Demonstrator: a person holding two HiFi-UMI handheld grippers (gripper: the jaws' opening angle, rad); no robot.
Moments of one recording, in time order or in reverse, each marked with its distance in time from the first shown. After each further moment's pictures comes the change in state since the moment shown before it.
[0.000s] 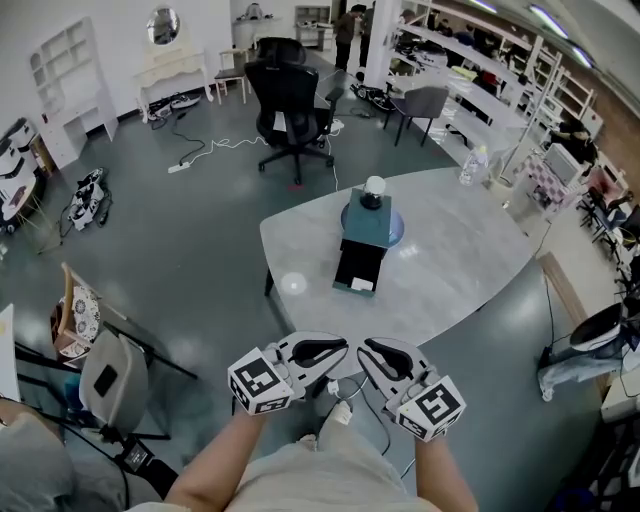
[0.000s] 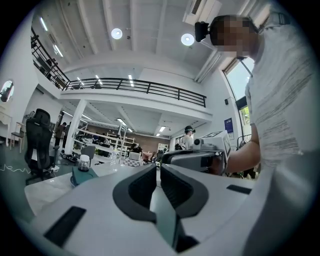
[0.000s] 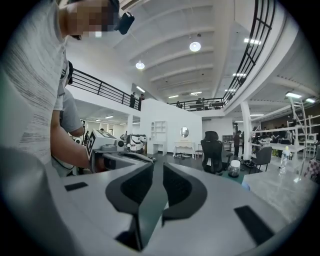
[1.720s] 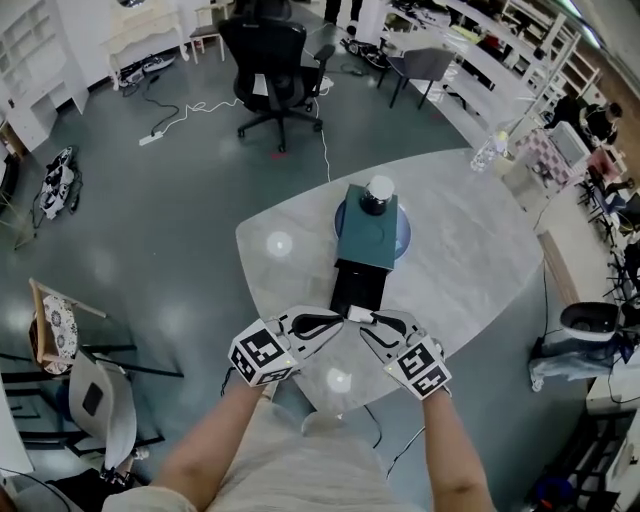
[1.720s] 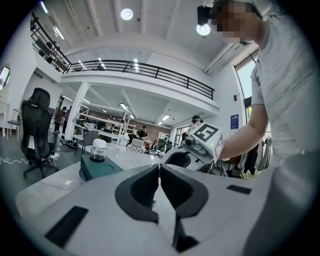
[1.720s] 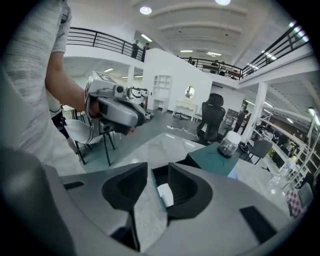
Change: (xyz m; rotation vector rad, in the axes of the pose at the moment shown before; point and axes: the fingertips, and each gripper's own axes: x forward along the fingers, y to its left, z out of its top) left arm 0.078 0.211 -0.061 -0.073 0.148 -0.029; right arm 0.130 -0.191 -0.144 -0.139 0.564 0.031
